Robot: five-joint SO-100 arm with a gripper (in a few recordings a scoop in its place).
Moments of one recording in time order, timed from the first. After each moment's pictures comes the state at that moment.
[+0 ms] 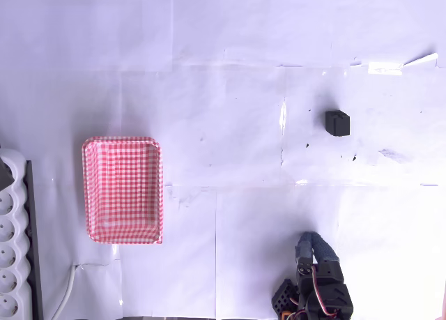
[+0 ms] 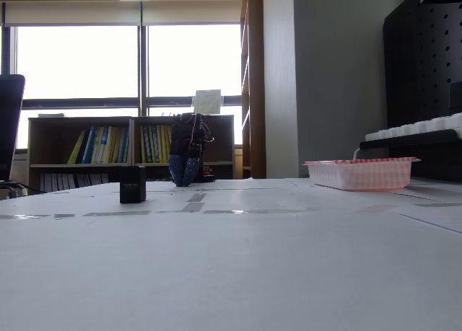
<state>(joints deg) -0.3 -9.8 0.2 74.1 3.0</state>
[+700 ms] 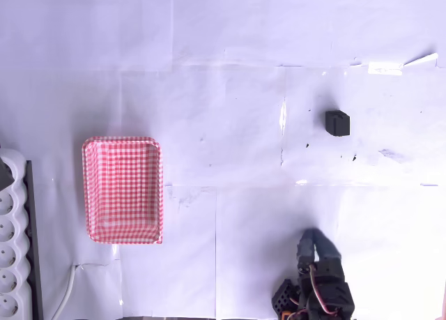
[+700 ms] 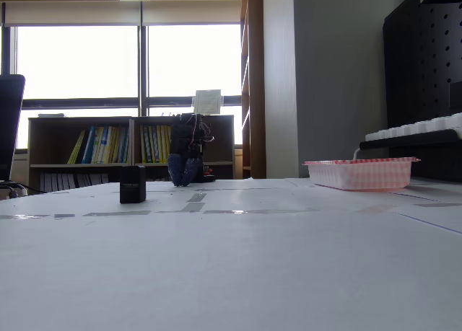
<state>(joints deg) 0.9 7.8 0.2 44.1 12.3</state>
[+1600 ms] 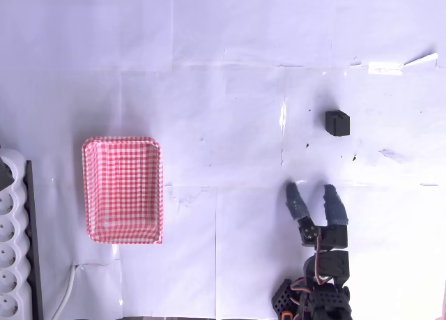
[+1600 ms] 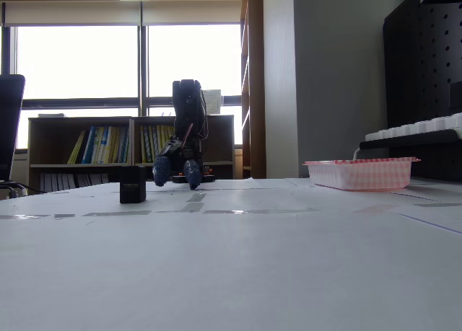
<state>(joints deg) 4.0 89.6 4.6 -57.5 7.8</state>
